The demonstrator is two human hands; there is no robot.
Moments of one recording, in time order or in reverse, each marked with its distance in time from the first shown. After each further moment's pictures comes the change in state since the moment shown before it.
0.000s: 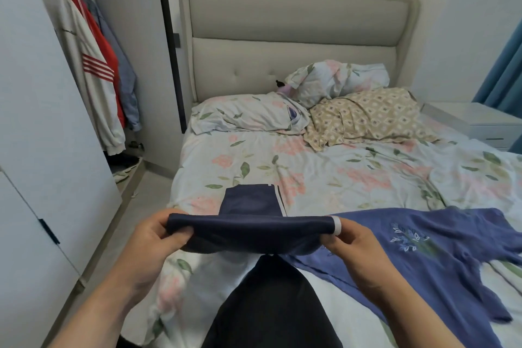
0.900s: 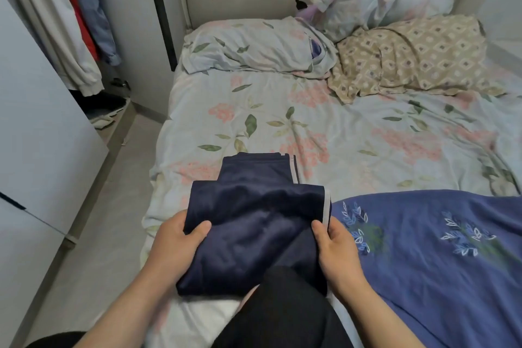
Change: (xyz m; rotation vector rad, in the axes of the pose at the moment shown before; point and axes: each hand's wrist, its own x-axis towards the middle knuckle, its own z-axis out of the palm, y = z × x) left_hand 0.084 -0.153 0.028 0.414 0.160 -0.314; right_hand 0.099 0.147 0.047 -0.231 0.288 0.333
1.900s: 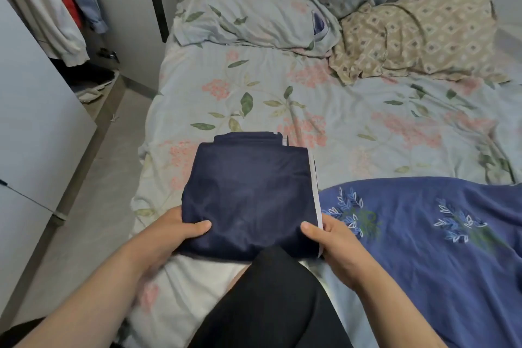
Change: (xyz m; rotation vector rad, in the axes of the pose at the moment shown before) left_hand 0.018 -0.030 0.004 -0.398 -0.508 -0.366; right_hand 0.006 0.013 -0.025 0.299 -0.448 0.278
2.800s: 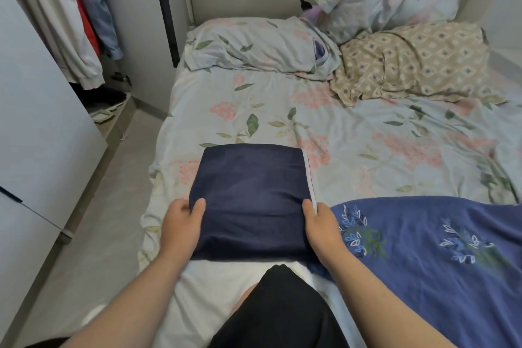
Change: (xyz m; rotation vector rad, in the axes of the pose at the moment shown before) left_hand 0.037 0.001 0.012 0.242 0.722 0.219; right_hand 0.070 -0.010 0.023 -0.532 0.511 -0.080
